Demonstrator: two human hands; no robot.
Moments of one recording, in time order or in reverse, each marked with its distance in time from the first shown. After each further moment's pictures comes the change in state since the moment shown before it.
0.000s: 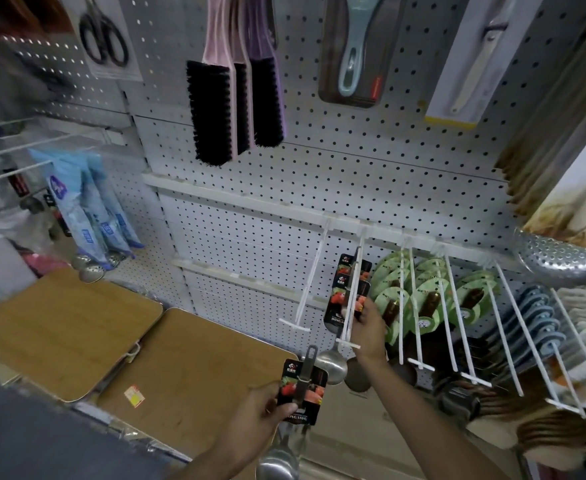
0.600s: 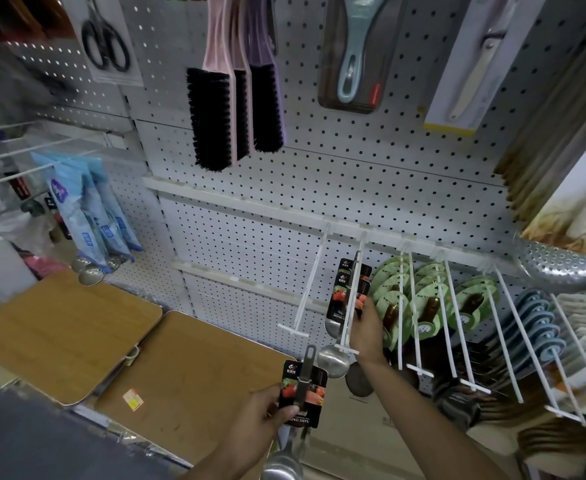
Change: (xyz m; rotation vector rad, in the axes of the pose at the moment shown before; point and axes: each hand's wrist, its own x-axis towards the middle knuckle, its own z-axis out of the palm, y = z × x) left_hand 0.004 0.001 0.004 0.021 0.006 0.002; right_hand 0.020 0.007 0.007 -0.142 0.044 -0.094
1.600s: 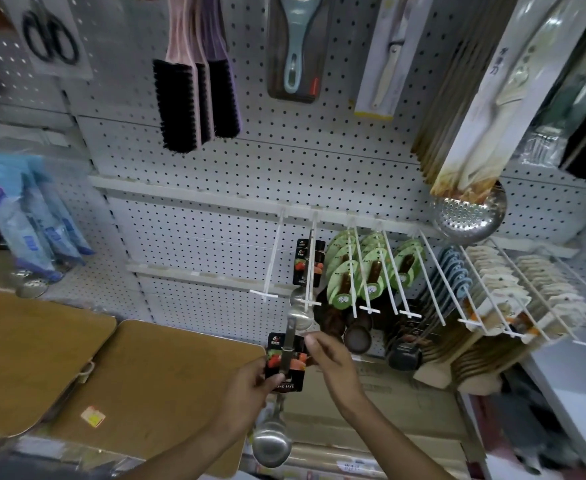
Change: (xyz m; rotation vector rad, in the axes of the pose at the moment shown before) left_hand -0.006 -0.012 0.020 -0.170 -0.036 0.132; right_hand -0.164 -0.031 -0.048 0.419 -0.263 -0.089
